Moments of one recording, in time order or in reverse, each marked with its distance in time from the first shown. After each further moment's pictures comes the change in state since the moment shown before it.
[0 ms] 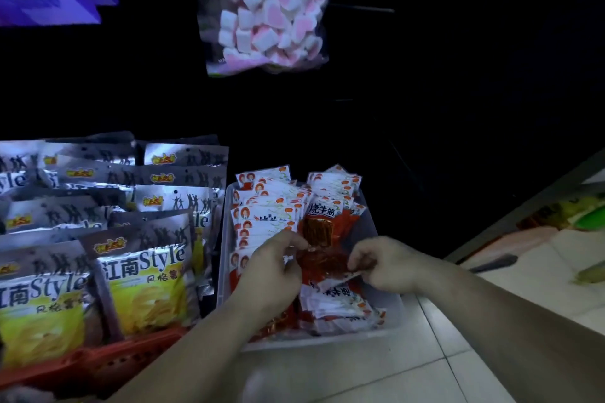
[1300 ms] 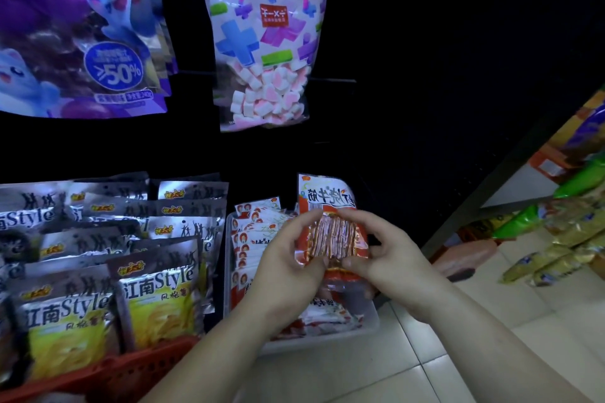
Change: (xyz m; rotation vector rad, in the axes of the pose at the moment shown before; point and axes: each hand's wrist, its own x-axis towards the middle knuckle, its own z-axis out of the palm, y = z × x) left_hand -0.062 0.147 -0.045 -0.564 -0.039 0.059; right_hand -0.133 -0.084 -0.026 0.672 0.390 -0.256
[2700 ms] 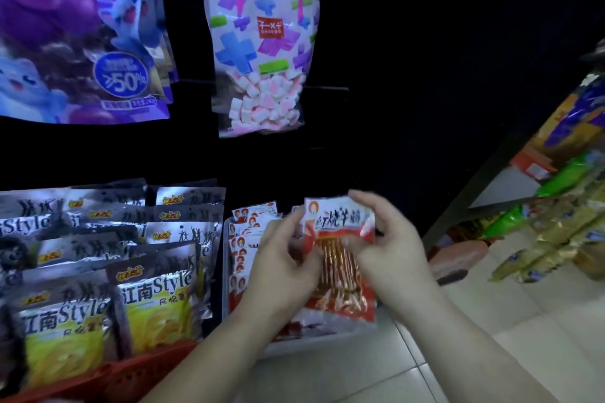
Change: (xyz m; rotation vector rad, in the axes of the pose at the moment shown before) left_hand -0.002 -0.009 -0.004 0.336 0.163 0.189; right_hand -0.026 -0.033 0.022 -0.015 0.309 -0.117
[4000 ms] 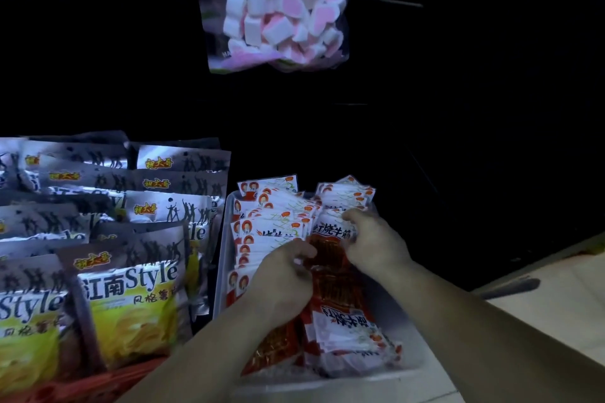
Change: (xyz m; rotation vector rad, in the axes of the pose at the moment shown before) left_hand 0.064 -0.173 0.033 0.210 -0.238 -0.388; right_hand 0.156 0.192 0.073 -0.907 -0.305 0.049
